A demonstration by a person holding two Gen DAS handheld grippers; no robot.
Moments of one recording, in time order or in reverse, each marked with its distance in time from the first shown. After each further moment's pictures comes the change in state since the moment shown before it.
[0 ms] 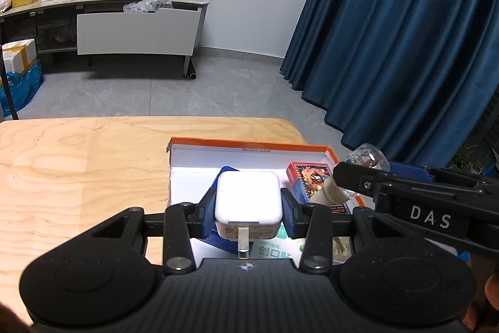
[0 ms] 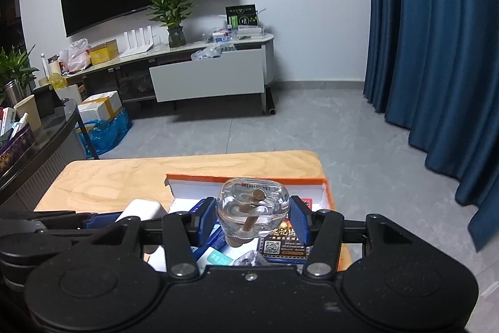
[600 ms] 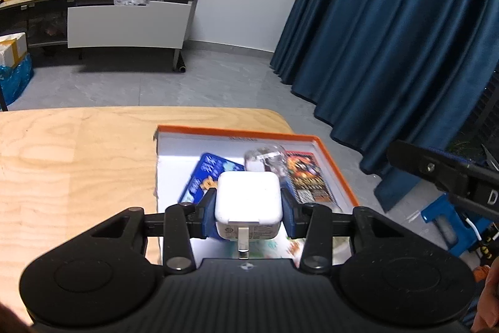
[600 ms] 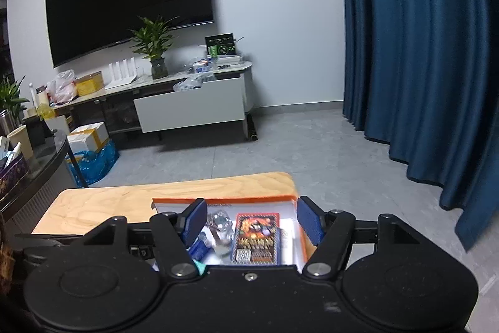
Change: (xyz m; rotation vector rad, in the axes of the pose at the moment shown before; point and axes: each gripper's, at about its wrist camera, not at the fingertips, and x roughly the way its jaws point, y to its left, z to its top) left arm -0.008 -0.006 -0.011 -0.001 0.020 -0.050; right arm -0.053 -0.018 -0.016 0.042 -0.129 -0.080
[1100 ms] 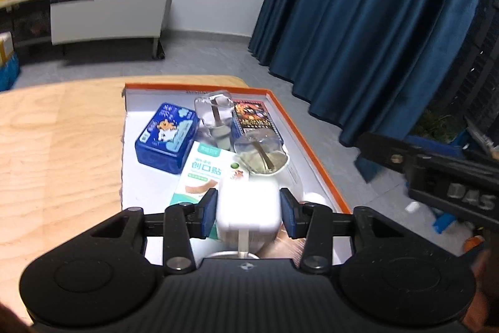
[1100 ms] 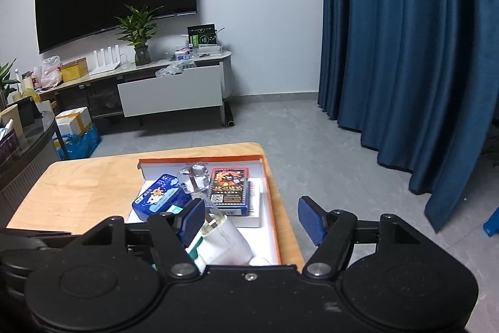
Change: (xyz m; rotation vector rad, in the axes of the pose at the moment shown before) left arm -0.021 -0.045 -0.051 0.071 0.030 -0.031; right arm -0.054 -0.003 -0.038 -0.010 0.021 -0.091
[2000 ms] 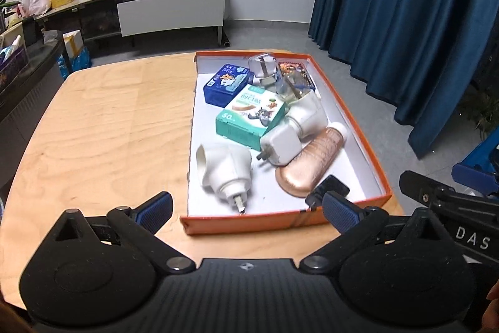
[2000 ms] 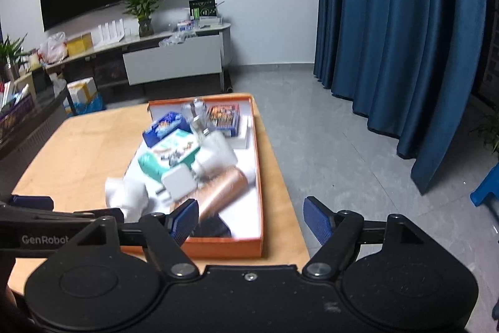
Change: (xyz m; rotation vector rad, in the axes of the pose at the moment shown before) left arm -0.086 -0.046 -0.065 -0.021 0.055 0.300; right arm -0.079 -0.017 -0.069 -0.019 0.124 0.007
